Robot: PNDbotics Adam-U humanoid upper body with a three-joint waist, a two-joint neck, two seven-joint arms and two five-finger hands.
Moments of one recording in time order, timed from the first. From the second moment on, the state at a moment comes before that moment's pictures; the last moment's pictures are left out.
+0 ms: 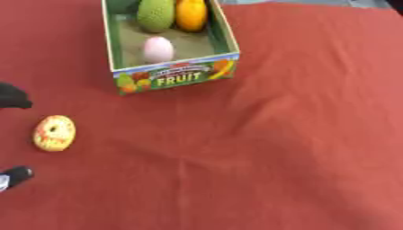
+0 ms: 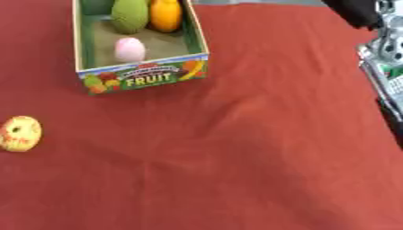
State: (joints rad) left arm -0.54 1.01 -0.38 -1.99 -0.42 0.06 -0.40; right arm -0.40 -0.81 -0.09 -1.98 0.03 -0.07 -0.27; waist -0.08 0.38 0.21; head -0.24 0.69
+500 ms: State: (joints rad) left arm -0.59 0.96 -0.38 -1.99 -0.40 0.15 -0.42; right arm -0.40 -0.81 -0.08 -1.98 0.02 -0.06 -0.26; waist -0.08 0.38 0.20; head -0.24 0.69
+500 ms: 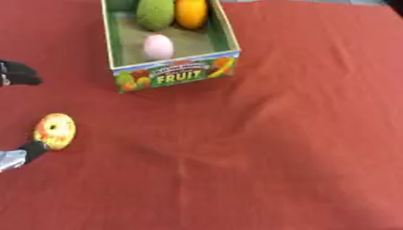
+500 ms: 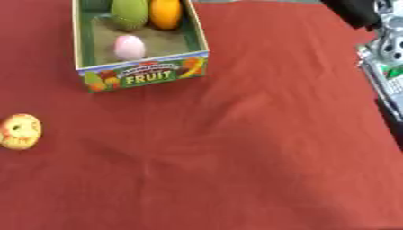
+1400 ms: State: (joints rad) left arm -0.67 0.87 -0.43 -1.84 -0.47 0.20 -0.59; right arm -0.40 -0.80 -0.08 -1.98 0.01 -0.06 -0.25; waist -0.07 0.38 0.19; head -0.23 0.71
